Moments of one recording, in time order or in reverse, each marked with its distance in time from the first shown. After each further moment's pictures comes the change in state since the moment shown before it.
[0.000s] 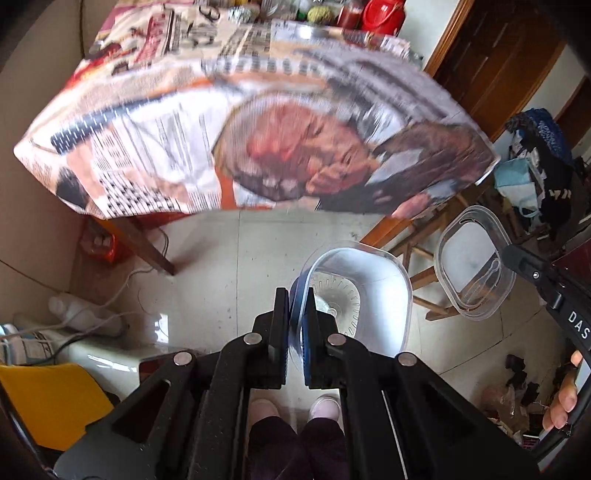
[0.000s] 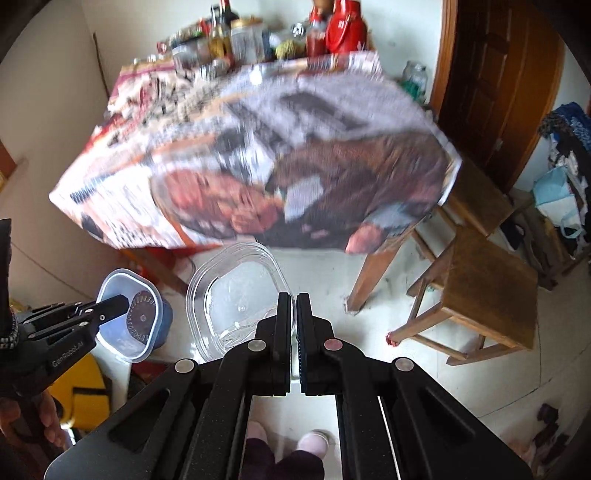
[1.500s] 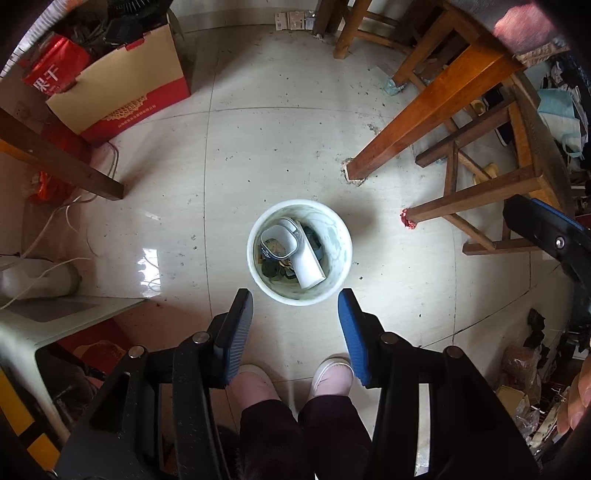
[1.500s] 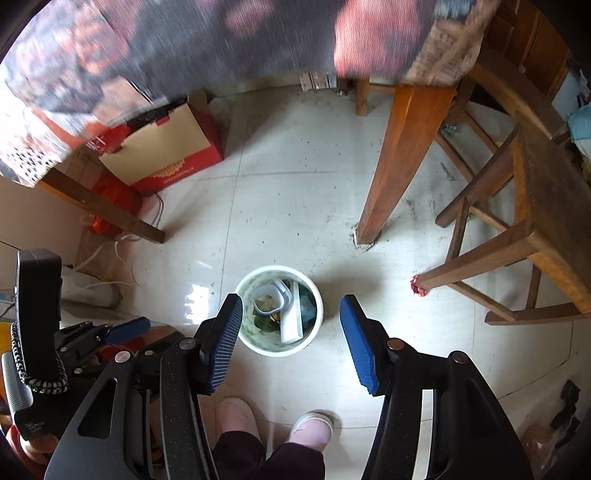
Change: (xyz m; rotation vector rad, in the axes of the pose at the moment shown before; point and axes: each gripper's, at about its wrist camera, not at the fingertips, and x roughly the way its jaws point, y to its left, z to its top) left arm 0.262 -0.022 -0.078 0.025 0.332 0.012; right arm 0.204 -0.063 -0.074 0.061 0.248 0.043
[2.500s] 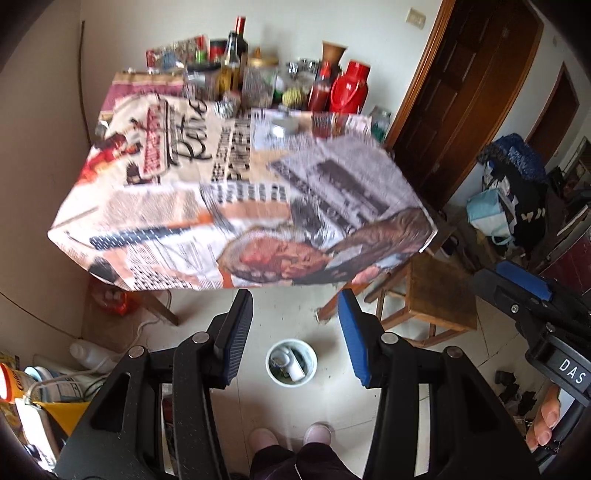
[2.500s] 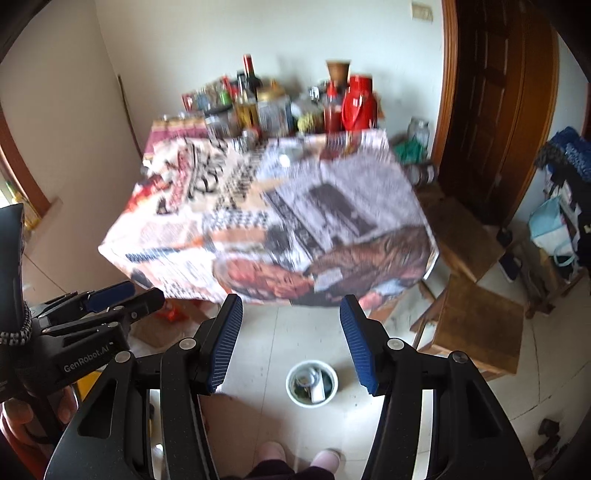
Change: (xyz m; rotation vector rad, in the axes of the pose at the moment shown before) left arm -0.456 0.006 -0.001 0.044 -0.536 -0.048; right arm -0.367 0.119 0.050 -0.058 -0.408 0.000
